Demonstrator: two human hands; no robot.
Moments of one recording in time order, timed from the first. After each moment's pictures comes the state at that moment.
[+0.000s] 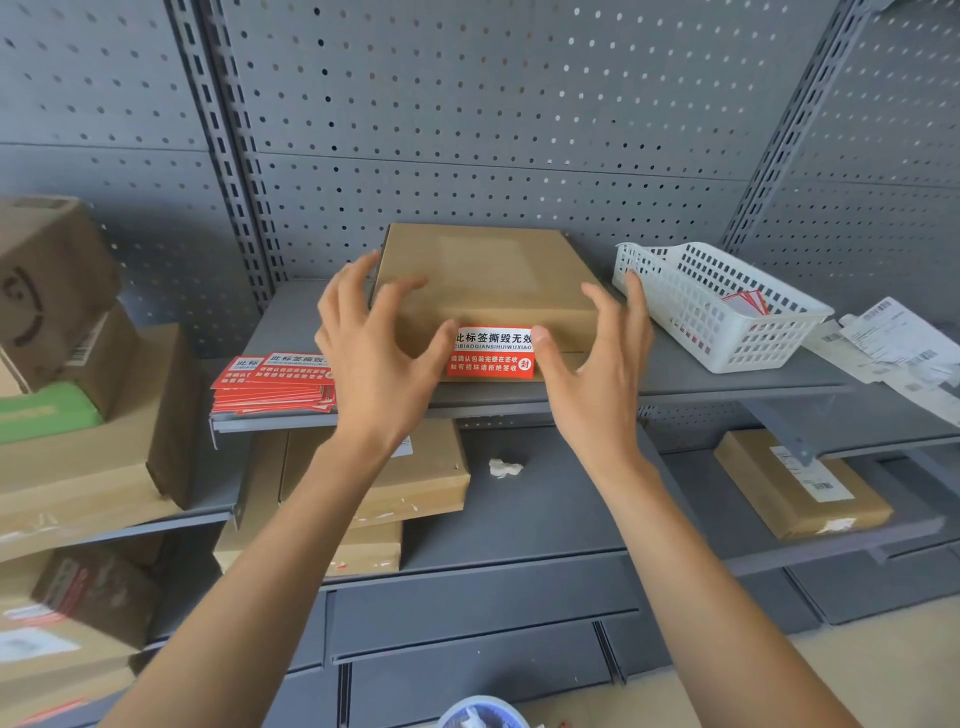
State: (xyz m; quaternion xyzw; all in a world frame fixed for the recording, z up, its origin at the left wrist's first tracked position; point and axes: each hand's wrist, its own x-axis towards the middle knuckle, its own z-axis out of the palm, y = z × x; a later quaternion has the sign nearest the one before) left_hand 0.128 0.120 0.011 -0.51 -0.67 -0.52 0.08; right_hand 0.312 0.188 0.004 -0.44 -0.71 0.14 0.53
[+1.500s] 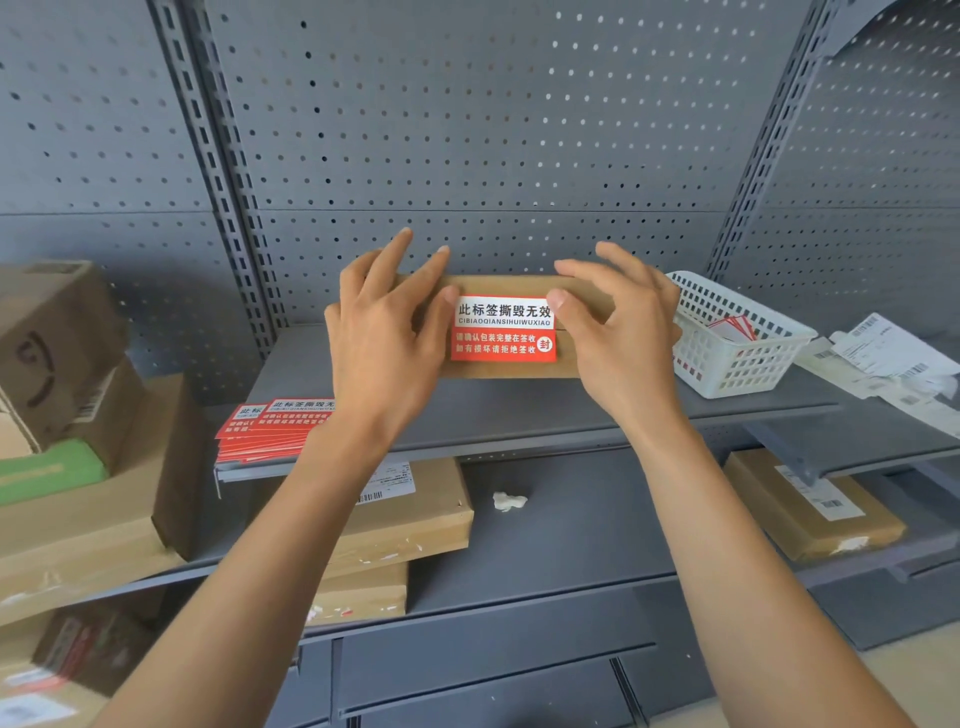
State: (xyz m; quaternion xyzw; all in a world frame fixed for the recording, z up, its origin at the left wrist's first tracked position) left_hand 0.129 0.129 0.074 -0.57 -0.66 -0.48 0.12; right_hand 0.319 0.184 0.094 -0.47 -0.71 0.15 0.50
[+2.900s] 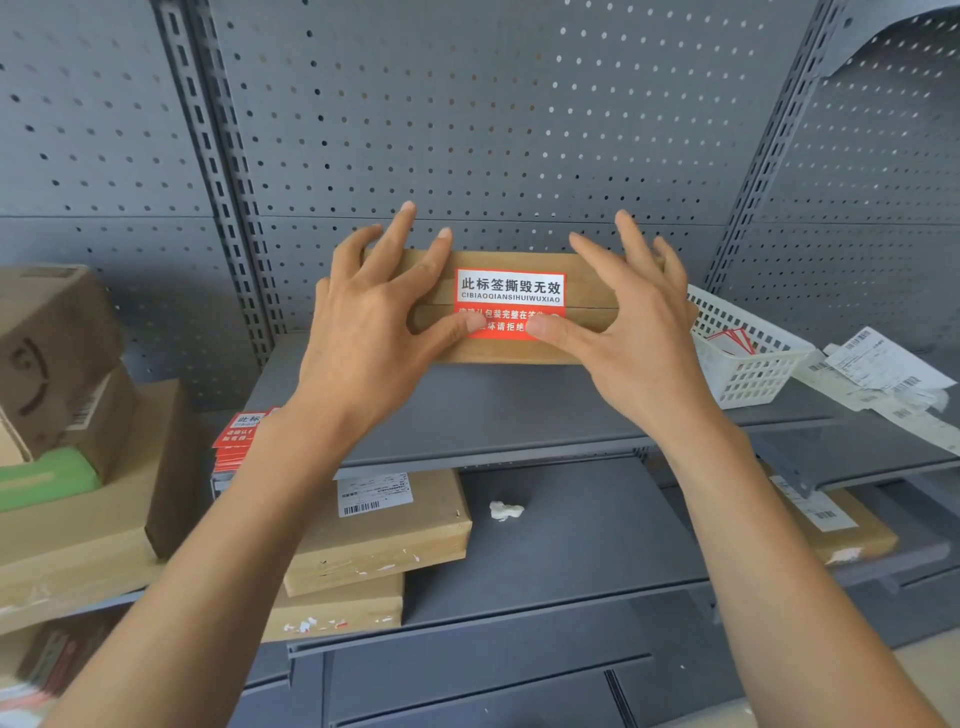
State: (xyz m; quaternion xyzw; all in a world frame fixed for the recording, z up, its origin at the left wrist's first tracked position) left_hand 0.109 0.118 0.099 -0.66 -0.63 -0.39 0.16; right_hand 0.329 0.177 0.120 -0.46 -0.79 0.09 0.39
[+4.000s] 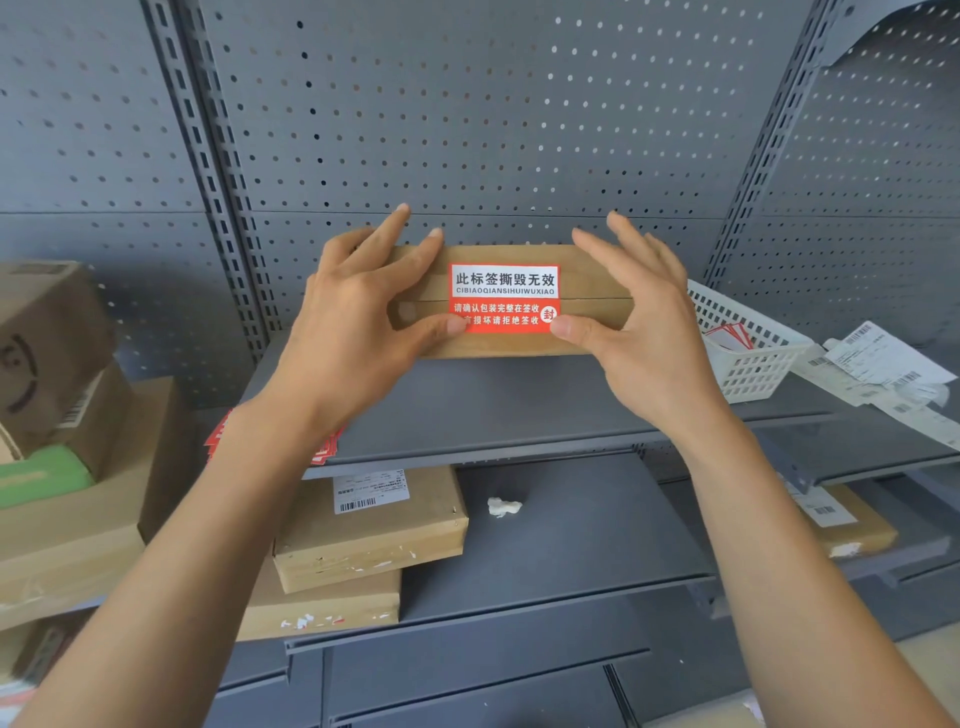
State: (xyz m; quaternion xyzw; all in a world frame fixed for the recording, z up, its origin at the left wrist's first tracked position) left_hand 0.107 0.110 0.107 -0.67 -0.62 -0.40 0.09; right_hand 0.342 0.183 0.115 -0.42 -0.78 0.16 0.43
